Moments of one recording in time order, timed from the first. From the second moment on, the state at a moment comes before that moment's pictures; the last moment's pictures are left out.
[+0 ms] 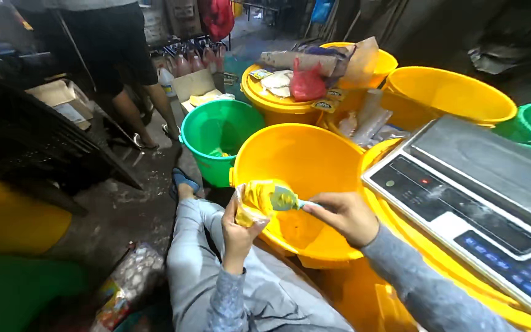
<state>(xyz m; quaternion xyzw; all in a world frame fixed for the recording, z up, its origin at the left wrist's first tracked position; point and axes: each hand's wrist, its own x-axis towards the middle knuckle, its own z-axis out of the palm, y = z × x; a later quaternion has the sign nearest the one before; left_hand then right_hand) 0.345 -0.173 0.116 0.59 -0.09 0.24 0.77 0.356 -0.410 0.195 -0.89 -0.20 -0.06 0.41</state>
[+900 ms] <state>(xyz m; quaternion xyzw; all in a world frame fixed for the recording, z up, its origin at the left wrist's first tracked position) 0.342 -0.161 0.129 0.67 -0.11 0.05 0.73 0.356 -0.446 0.235 -0.84 -0.44 -0.31 0.03</state>
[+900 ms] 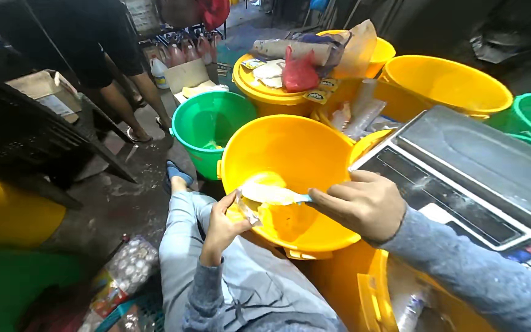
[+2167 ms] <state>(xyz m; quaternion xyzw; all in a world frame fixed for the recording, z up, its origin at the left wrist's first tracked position) 0.353 -0.055 0.055 0.29 0.03 0.03 0.96 0.516 -0.402 -0.002 -0.92 -0.20 0.31 -0.11</state>
